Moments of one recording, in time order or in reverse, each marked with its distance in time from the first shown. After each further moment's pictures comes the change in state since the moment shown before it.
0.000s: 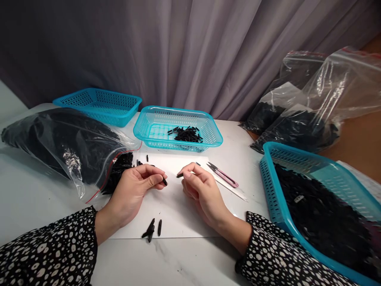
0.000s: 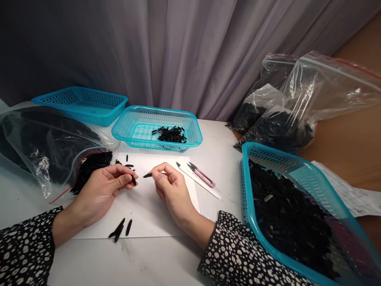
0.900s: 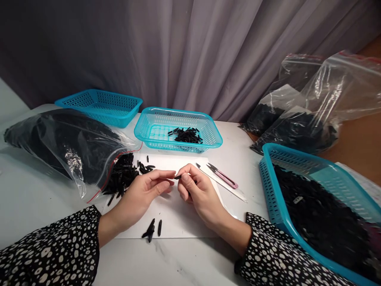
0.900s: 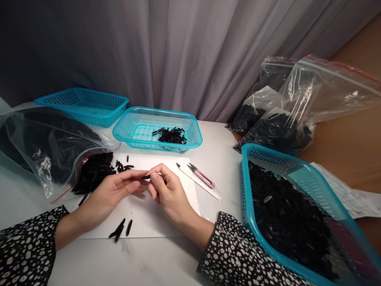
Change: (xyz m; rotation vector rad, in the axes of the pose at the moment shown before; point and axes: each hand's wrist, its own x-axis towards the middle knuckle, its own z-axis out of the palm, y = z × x) left_hand -0.005 -0.001 0.000 0.287 -0.239 0.056; right_hand -0.002 0.001 0.003 -0.093 -0.114 -0.015
